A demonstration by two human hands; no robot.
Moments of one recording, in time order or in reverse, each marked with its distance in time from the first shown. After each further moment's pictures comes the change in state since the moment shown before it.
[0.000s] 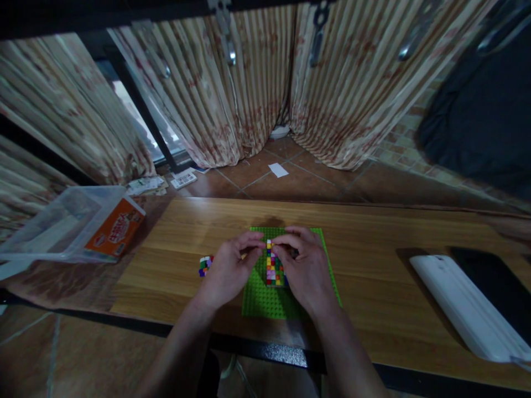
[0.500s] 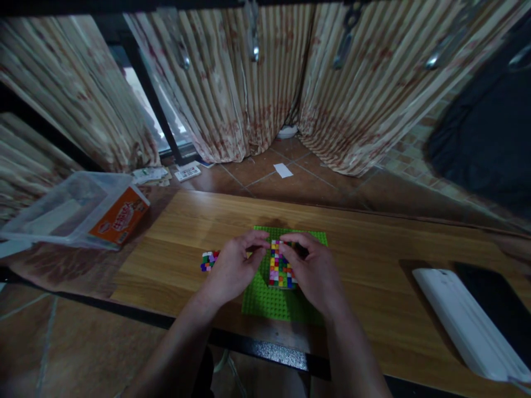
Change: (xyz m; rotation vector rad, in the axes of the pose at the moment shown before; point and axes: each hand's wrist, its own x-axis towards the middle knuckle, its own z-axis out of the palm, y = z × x) left_hand -0.002 0.000 0.000 0.082 0.002 0.035; right_hand 0.007 0.002 -0.010 0.109 -0.159 0.131
